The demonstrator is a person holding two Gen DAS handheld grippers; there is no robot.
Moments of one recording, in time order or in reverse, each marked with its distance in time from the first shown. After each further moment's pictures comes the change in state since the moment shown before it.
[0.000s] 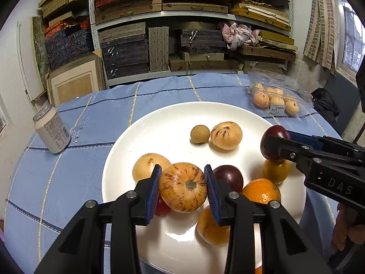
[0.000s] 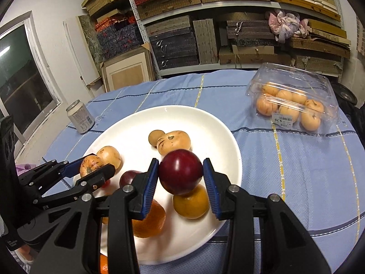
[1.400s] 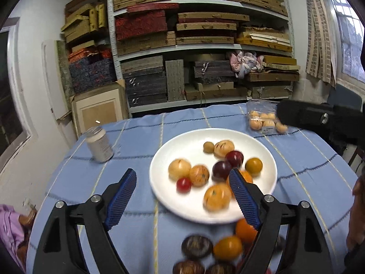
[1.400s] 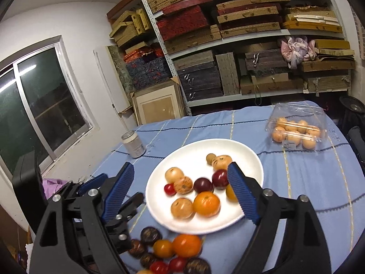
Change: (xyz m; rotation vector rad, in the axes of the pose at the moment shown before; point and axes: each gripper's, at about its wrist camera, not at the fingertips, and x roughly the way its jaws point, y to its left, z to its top) left arm -0.132 -0.002 -0.033 0.000 -0.192 0.121; right arm -0.143 0.060 -0.008 0.005 -0.197 0.159
